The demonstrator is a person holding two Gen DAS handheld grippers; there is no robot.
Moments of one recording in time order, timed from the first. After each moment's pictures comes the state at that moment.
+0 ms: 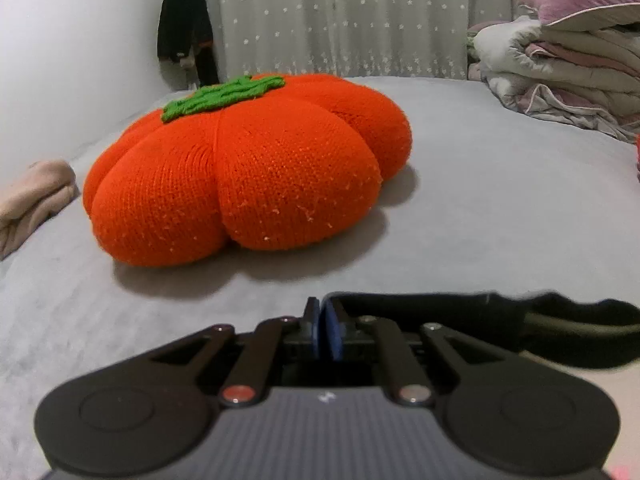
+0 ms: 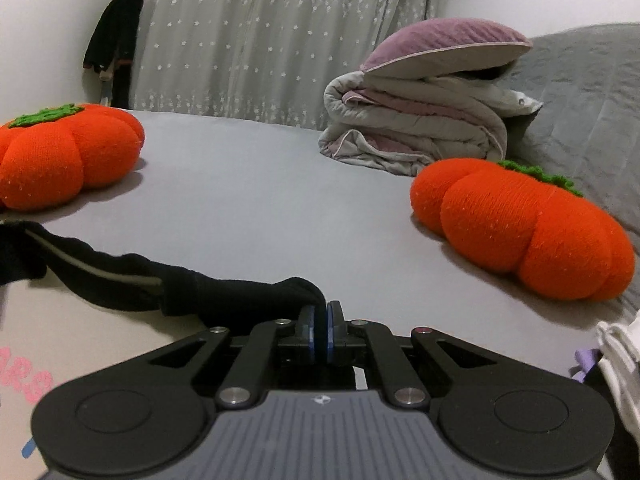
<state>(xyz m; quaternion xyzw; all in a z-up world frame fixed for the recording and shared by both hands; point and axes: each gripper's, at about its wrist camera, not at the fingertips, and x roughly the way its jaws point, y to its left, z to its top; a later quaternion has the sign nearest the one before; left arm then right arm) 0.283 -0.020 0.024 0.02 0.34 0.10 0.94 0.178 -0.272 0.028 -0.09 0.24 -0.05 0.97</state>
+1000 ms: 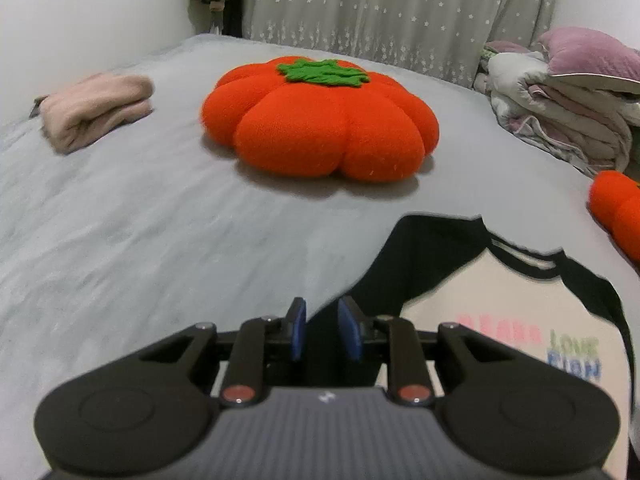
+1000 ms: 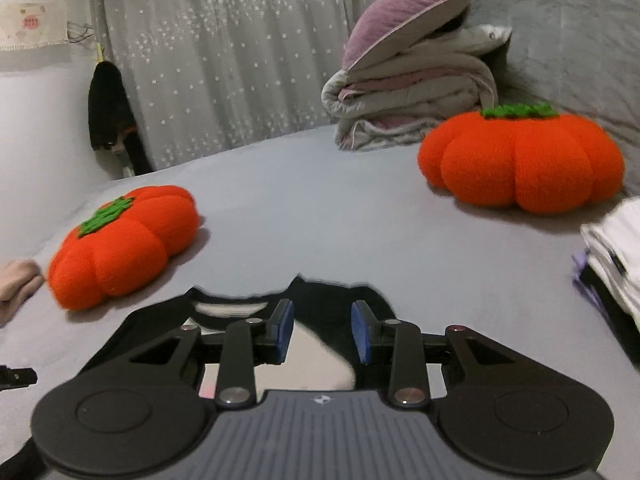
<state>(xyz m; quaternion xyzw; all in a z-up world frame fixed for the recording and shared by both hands) 0.079 0.079 0.094 -0.11 0.39 0.07 0.91 0.073 -0.288 0.103 0.11 0.27 0.01 0.96</state>
